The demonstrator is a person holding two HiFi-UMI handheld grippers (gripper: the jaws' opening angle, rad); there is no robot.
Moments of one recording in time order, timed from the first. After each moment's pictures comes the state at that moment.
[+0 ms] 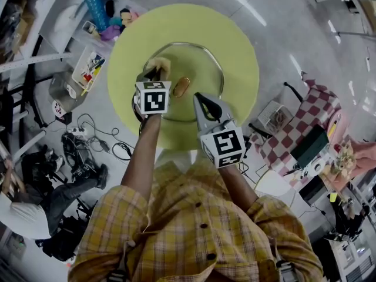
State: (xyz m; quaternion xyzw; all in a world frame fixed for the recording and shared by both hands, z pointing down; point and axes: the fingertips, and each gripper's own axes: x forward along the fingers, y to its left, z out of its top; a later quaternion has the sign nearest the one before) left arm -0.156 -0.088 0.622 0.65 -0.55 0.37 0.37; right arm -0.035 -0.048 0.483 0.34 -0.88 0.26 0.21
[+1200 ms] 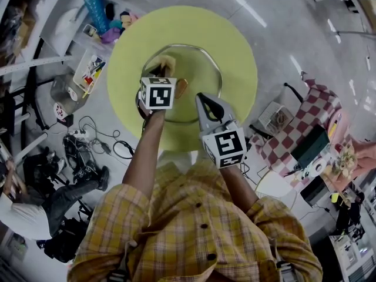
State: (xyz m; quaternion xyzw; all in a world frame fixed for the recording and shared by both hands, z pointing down) left arm -0.133 -0.104 0.622 0.66 -0.54 0.38 0.37; right arm -0.019 -0.054 0.479 0.35 -0.88 0.25 0.21
